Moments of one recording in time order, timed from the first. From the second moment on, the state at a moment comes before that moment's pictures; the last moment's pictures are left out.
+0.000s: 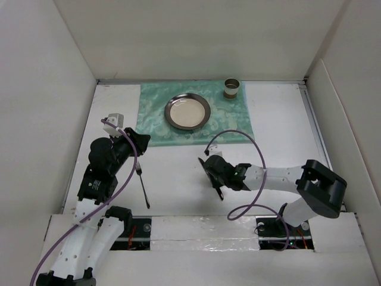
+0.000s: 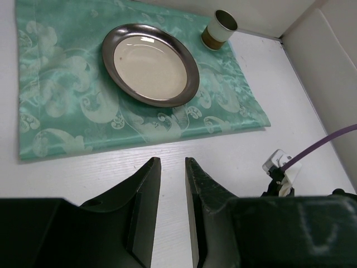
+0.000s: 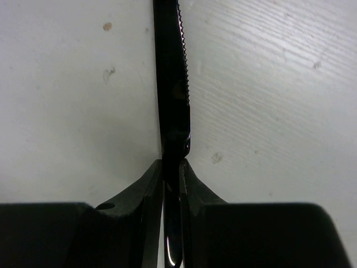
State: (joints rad) left arm -0.22 0.60 0.69 -0.29 0.18 -0.43; right arm 1.03 1.52 0.74 -0.19 0.32 0.53
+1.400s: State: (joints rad) left arm -0.22 0.59 0.69 -0.30 0.18 -0.43; right arm 0.39 2.15 1.63 -0.27 0.16 0.39
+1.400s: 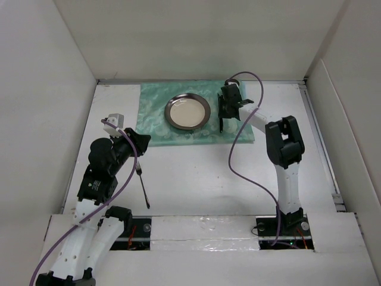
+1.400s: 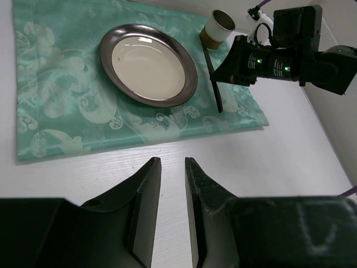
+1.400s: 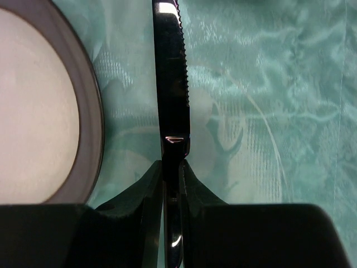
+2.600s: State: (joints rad) left arm -0.22 0.71 0.69 -0.33 -0.04 -0.49; right arm 0.93 1.55 1.08 0.16 0.09 0.41
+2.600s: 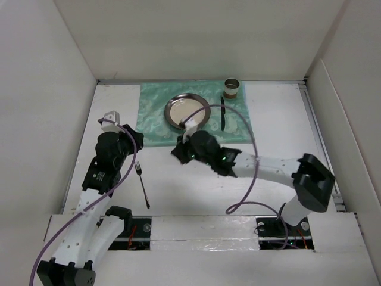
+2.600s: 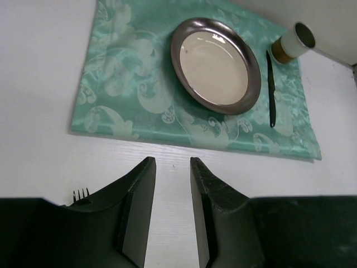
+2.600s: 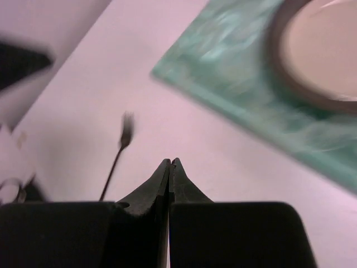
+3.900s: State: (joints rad) left arm -0.23 0.38 0.75 -0.41 -0.22 -0.55; right arm 1.28 2.32 1.69 -0.02 0.24 0.47
